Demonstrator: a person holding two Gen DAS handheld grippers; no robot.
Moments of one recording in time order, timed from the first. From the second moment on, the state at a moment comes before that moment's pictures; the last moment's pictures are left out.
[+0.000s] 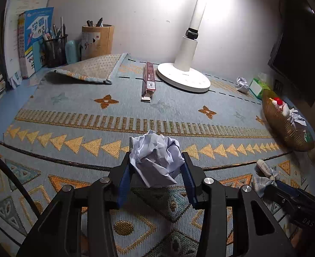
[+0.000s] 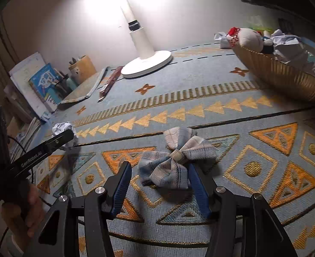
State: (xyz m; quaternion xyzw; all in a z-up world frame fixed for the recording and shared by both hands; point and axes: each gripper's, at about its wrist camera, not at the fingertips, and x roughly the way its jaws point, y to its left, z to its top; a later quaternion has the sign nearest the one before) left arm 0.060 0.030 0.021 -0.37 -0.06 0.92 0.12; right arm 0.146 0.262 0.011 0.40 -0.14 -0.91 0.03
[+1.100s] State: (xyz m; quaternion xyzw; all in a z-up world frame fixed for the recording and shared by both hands) left arm 0.045 0.266 0.144 -0.29 0.00 0.90 0.34; right arm 0.178 0.440 0.173 0.22 -0.13 -0.96 -0.09
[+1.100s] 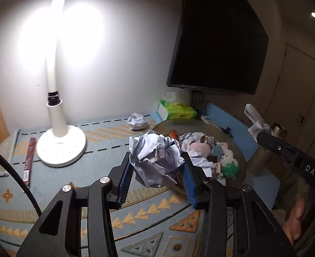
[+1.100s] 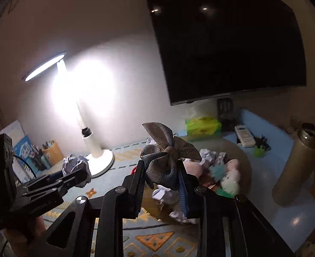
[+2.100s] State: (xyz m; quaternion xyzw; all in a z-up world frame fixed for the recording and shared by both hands) left arm 0.078 0.214 0.128 -0.27 0.06 0.93 0.24; right arm 0.166 0.439 0.139 0.27 -0.16 -0.95 -0.06
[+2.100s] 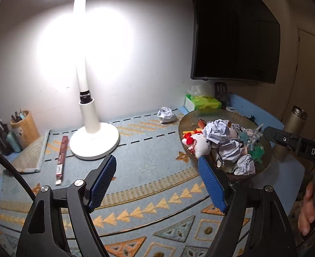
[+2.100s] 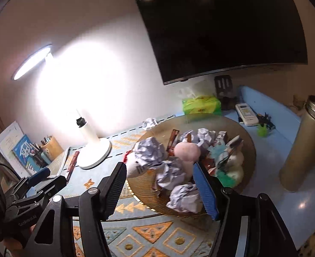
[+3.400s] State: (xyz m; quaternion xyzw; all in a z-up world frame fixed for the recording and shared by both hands) left arm 0.033 0.022 -0.011 -0.45 0.01 0.89 0.03; right arm 0.081 0.250 -0.015 0.45 -0.01 -0.89 -0.03
